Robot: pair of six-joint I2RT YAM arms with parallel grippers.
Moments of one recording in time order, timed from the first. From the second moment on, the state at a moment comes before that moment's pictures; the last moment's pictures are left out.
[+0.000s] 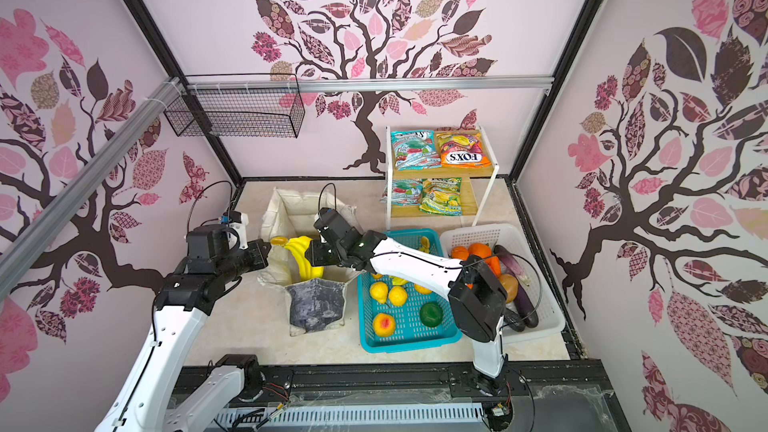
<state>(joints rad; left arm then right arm) -0.04 0.87 0.91 -0.70 0.16 -0.28 0.98 1.90 1.57 -0.34 -0.12 0.76</state>
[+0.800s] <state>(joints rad) -0.04 0.87 0.90 -0.70 0.16 -0.29 0.97 2.16 1.70 -0.44 -0.06 0.75</state>
